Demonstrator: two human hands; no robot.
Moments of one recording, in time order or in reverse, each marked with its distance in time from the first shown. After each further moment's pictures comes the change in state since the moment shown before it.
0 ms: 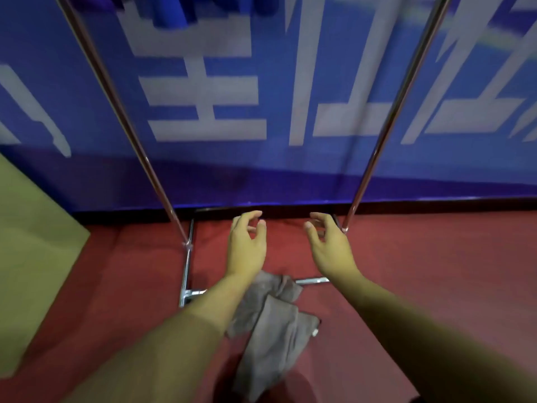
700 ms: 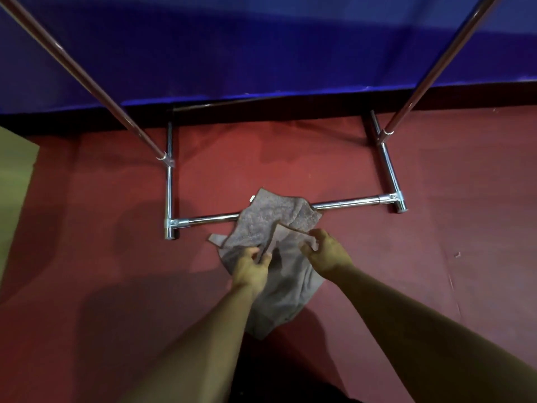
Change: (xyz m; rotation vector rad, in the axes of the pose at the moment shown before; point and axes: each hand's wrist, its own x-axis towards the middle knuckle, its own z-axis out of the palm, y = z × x) left_hand -0.115 -0.276 0.066 0.288 -0.392 -0.864; right_hand -0.036 0.243 0.140 -0.376 -0.572 0.494
